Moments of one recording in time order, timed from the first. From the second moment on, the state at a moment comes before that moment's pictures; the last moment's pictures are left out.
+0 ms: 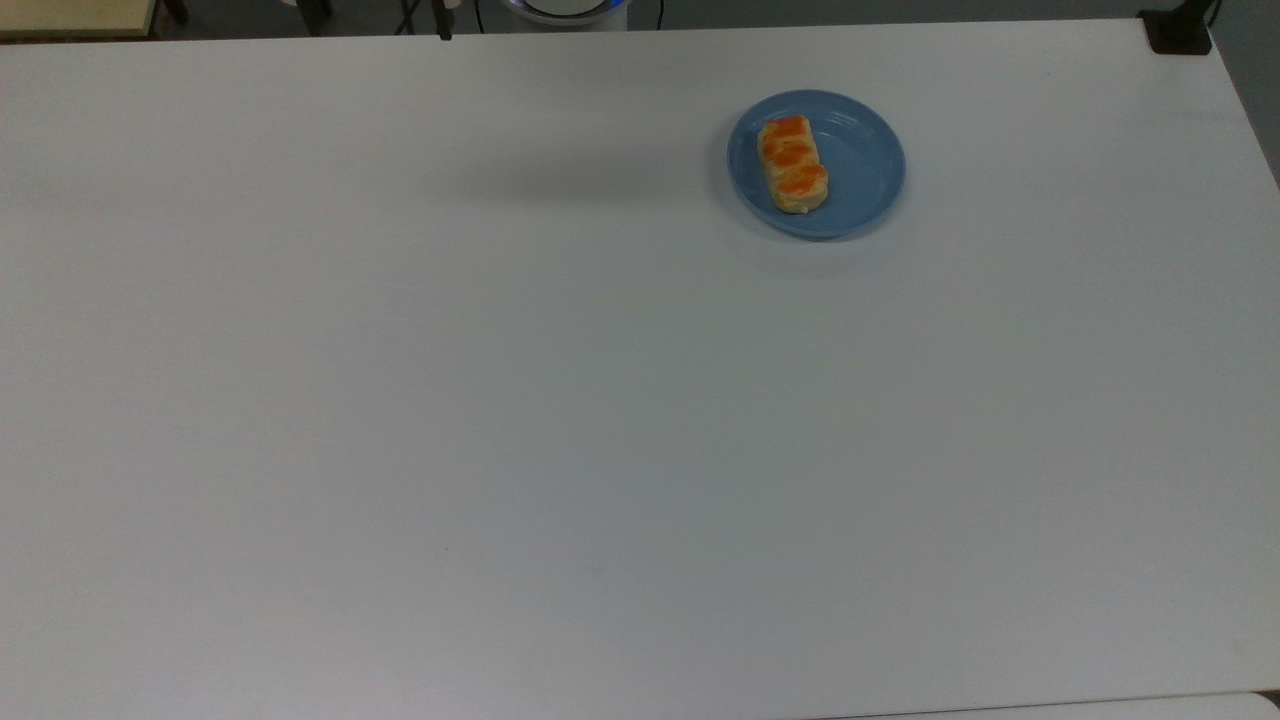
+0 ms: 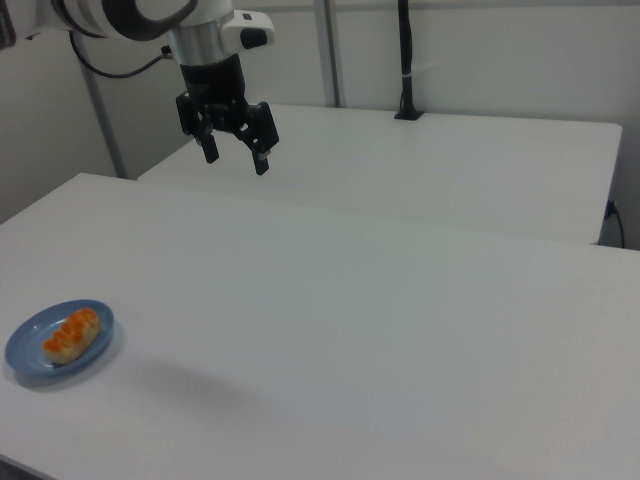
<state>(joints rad) 0.03 0.03 -0.17 -1.50 0.04 1.62 -0.11</state>
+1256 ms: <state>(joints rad) 0.05 0.04 -0.14 -1.51 0.04 1.61 -0.11</state>
